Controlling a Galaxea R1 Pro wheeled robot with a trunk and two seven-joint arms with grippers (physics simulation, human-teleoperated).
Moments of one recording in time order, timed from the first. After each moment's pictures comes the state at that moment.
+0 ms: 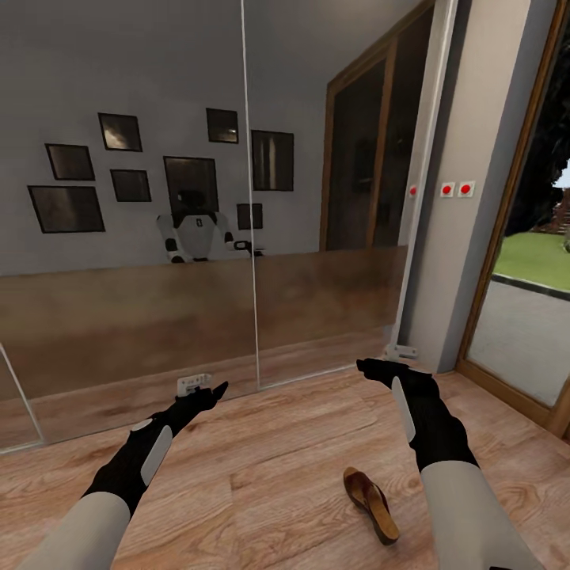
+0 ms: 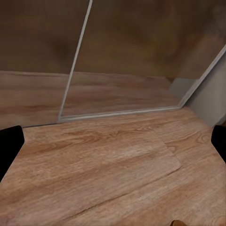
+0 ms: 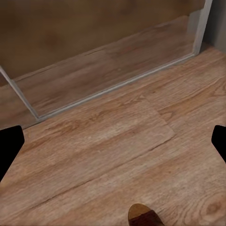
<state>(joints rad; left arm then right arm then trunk) -0.64 0.04 0.08 -0.70 0.26 0.12 -0.35 -0.71 0.07 -0.19 -1.04 0.05 0.62 0.01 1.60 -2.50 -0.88</state>
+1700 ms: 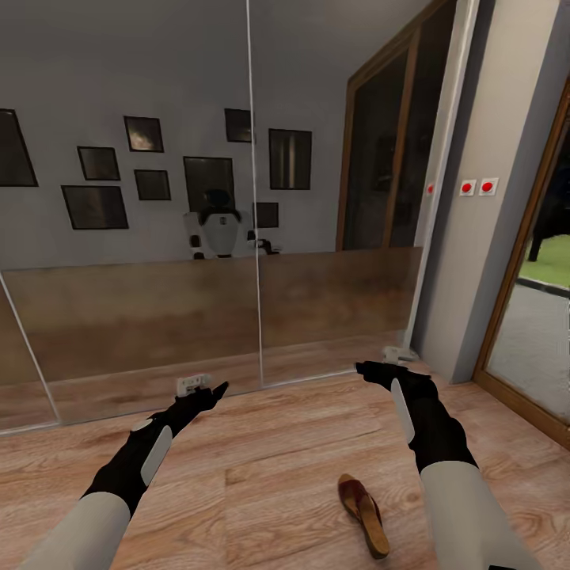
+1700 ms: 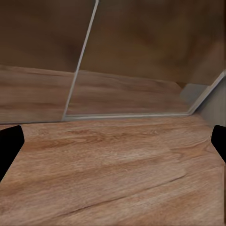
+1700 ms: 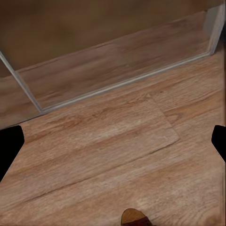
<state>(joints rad) -0.64 0.04 0.08 -0.70 0.26 0.11 -0.35 -0.71 0.07 -0.19 -1.01 0.05 0.62 0.01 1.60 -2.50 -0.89</state>
